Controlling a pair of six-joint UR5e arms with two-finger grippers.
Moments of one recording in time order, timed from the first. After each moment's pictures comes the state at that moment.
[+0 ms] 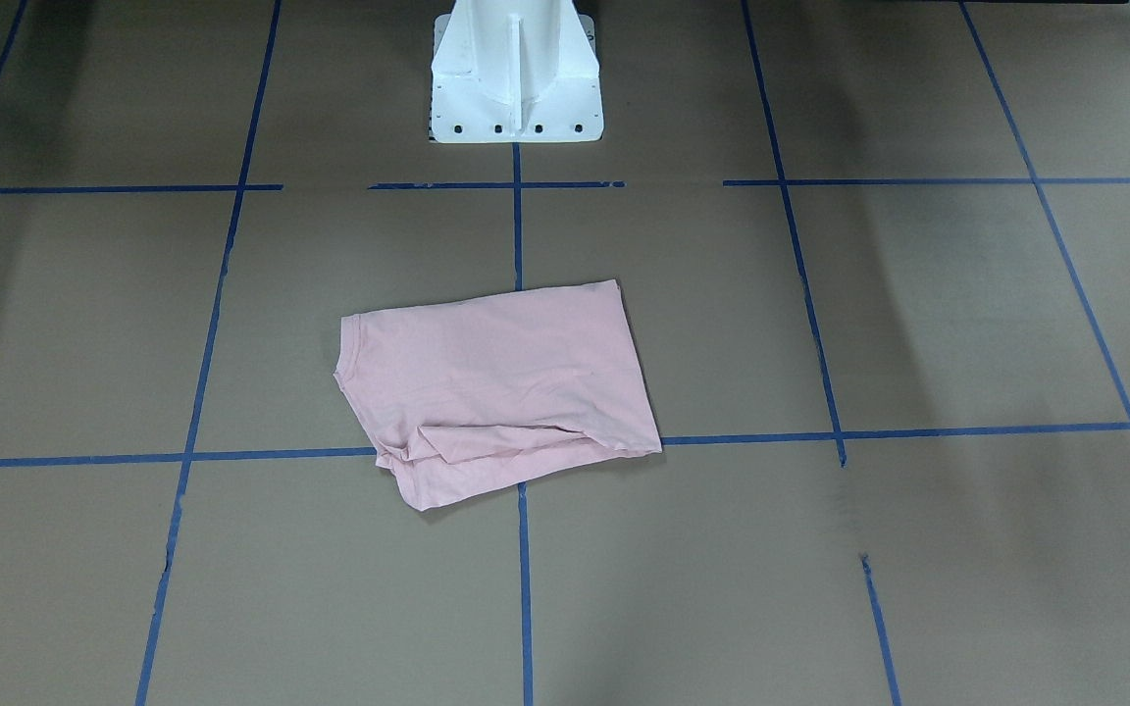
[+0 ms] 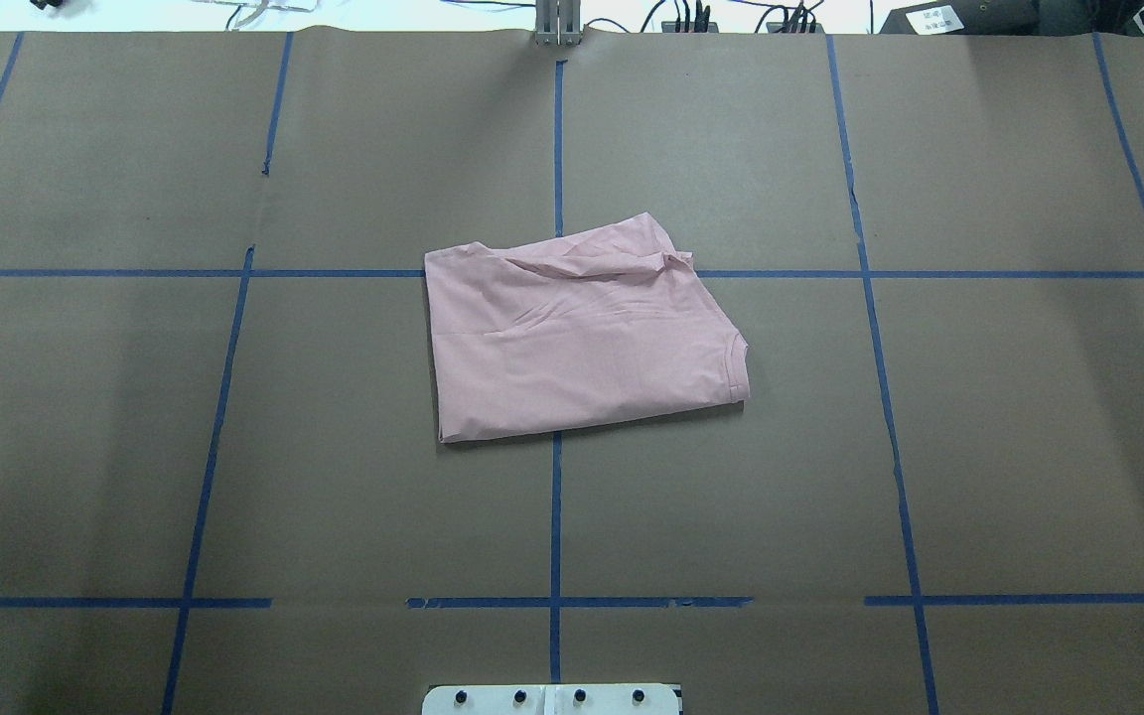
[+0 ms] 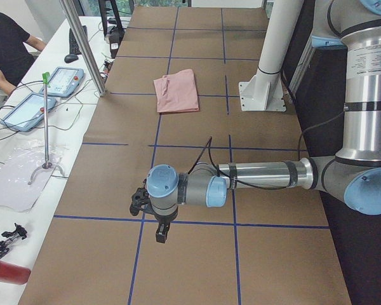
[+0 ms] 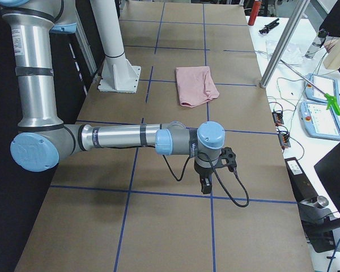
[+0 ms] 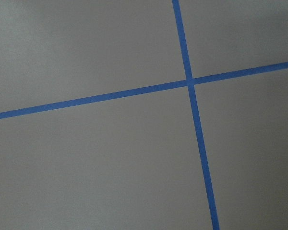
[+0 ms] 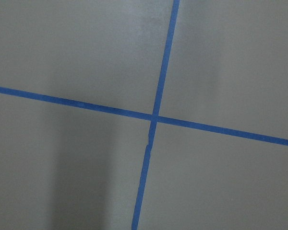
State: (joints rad) left arm -1.60 -1.51 -1.57 -1.69 -2.33 0.15; right arm 1.57 -1.54 1.64 -1.61 2.31 -0.13
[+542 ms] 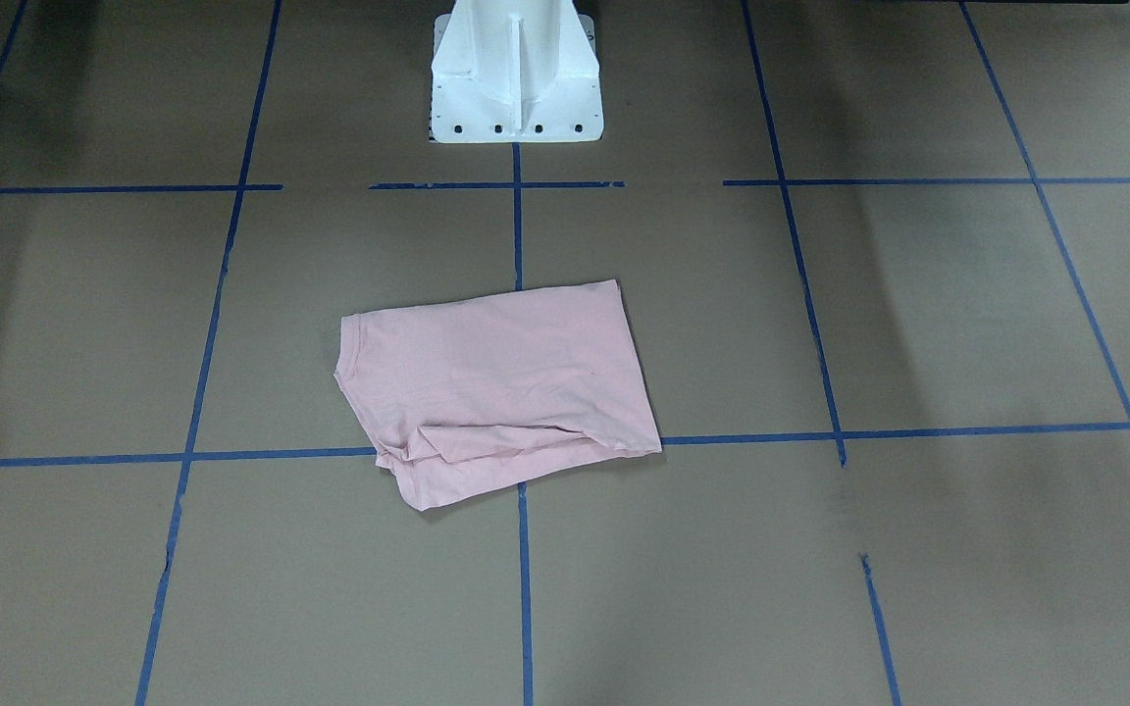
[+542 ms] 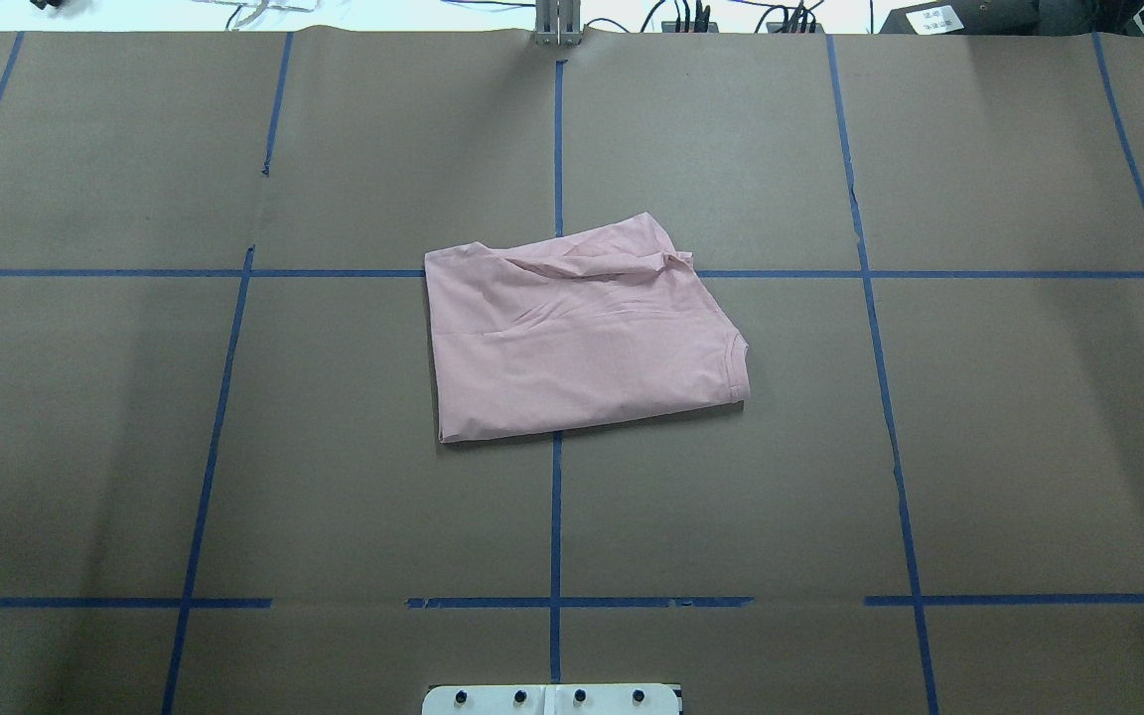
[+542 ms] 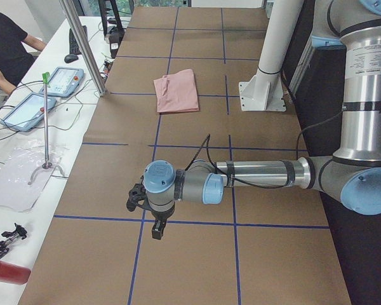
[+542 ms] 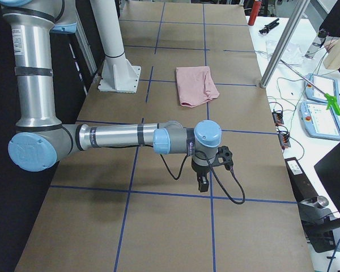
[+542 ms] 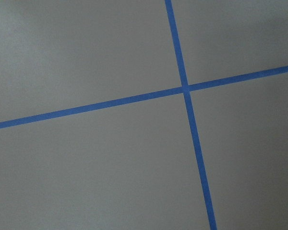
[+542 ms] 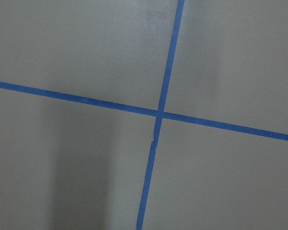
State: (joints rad) left arm -1.60 -1.52 -1.58 -1.69 -2.33 0.15; right arm 1.55 -1.55 1.65 -1.60 2.31 -0.11
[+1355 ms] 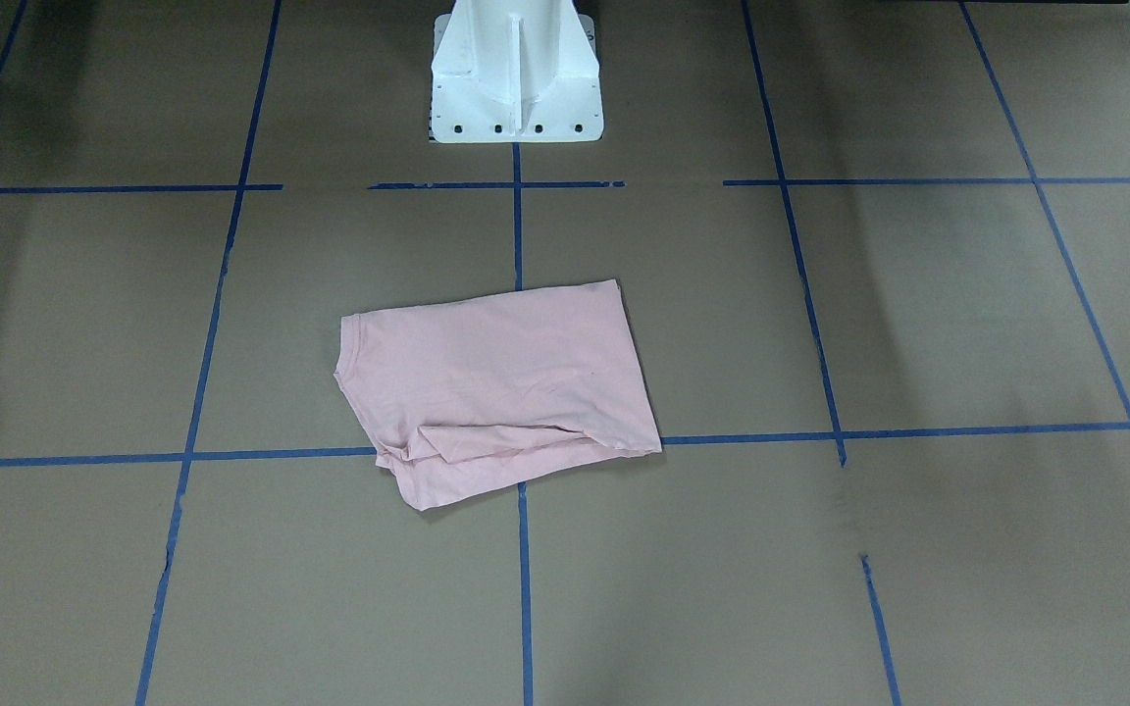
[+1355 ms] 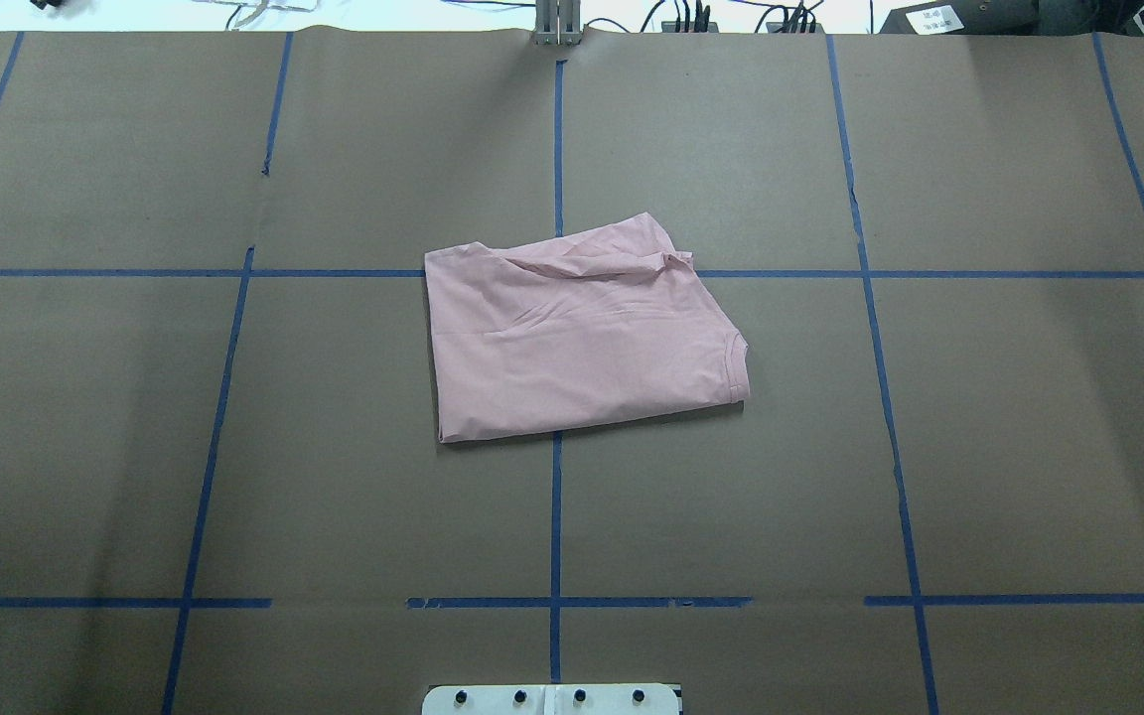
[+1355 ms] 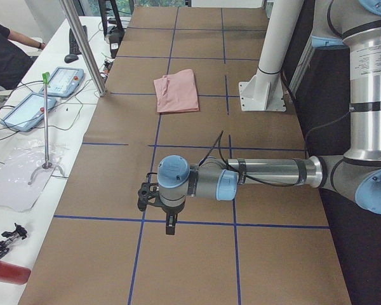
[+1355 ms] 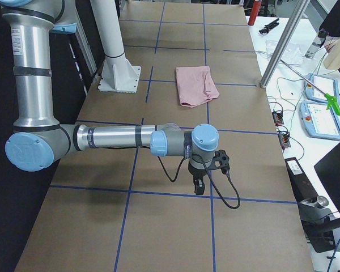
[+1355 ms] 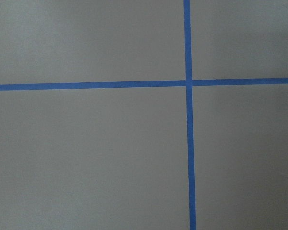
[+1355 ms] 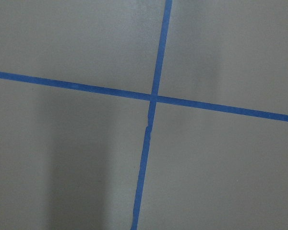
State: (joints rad) left arm -1.60 -1.43 -1.70 -1.70 -2.35 -0.03; right arm 1.55 -1.58 1.65 -1.61 2.31 -0.10
